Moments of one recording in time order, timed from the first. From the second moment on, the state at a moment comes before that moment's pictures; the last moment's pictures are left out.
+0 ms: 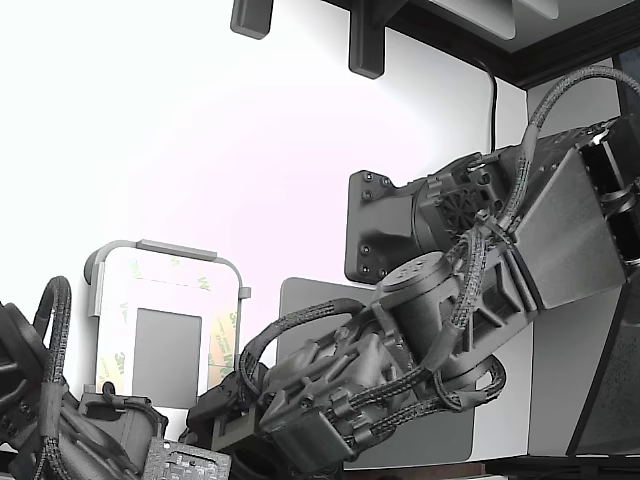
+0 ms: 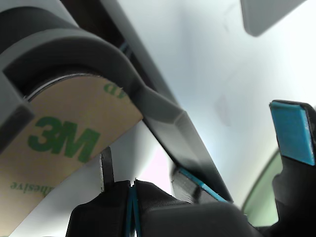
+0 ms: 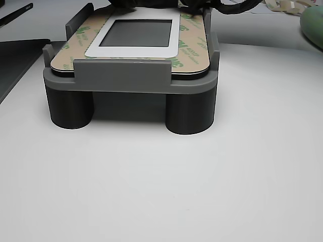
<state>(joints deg) 34.5 90.7 108.0 37.9 -6.7 -110.2</state>
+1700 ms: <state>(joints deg) 33.7 91.3 110.8 34.7 -8.0 -111.7</state>
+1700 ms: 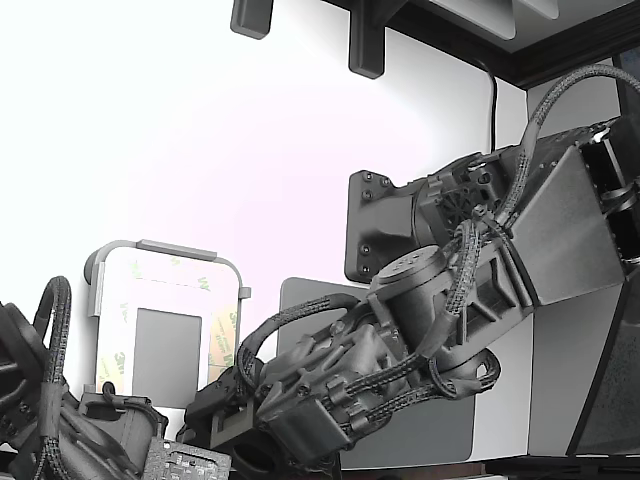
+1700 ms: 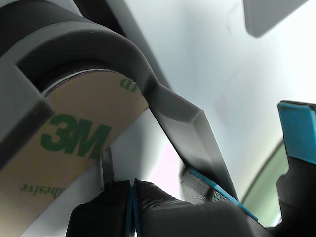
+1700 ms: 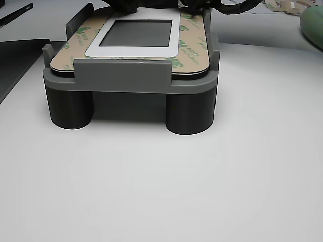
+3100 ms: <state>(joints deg) 34.5 92.4 111.1 36.7 -8.0 -109.3</state>
